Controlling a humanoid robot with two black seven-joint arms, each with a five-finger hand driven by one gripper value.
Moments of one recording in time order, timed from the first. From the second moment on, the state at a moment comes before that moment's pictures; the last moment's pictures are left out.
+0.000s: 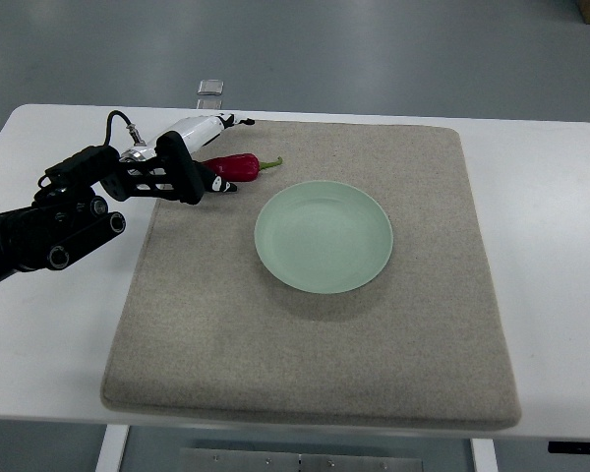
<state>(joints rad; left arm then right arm) -0.95 0.36 -0.28 -0.75 1.33 0.20 -0.28 0.04 0.00 0.02 0.11 -0.13 0.00 0.06</state>
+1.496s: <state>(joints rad) -0.95 0.34 -0.24 -0.71 1.34 0.22 -0.29 0.04 0.00 0.02 0.11 -0.13 0.00 0.06</state>
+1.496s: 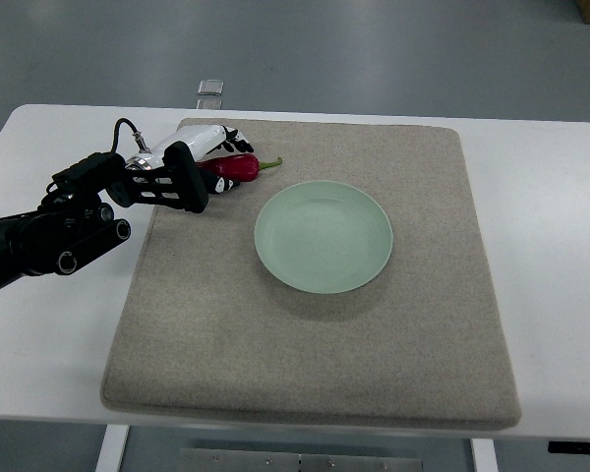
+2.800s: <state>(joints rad) -0.95 0.34 -0.24 -0.71 1.35 0.28 -0.29 0.04 0.00 0.02 0.11 -0.13 0.00 0.06</state>
